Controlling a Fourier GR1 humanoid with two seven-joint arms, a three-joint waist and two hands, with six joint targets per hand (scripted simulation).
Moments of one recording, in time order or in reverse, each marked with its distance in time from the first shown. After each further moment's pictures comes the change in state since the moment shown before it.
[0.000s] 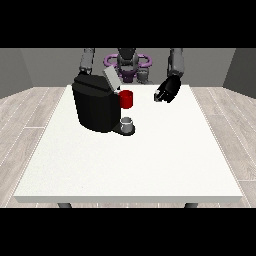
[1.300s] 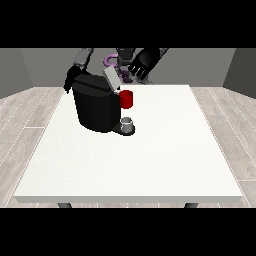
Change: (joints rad) left arm -0.410 0.027 0.154 -0.040 0.079 -0.261 0.222; right arm -0.118 -0.008 -0.028 -0.037 -0.029 0.014 0.008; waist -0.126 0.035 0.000
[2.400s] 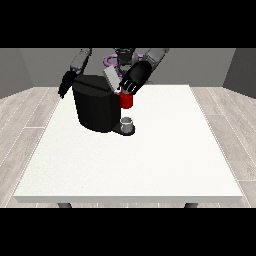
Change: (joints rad) left arm -0.096 0.038 0.017 0.071 -0.030 0.019 -0.030; right arm -0.085 -0.018 -0.023 -0.031 0.000 -0.018 0.025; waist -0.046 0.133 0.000
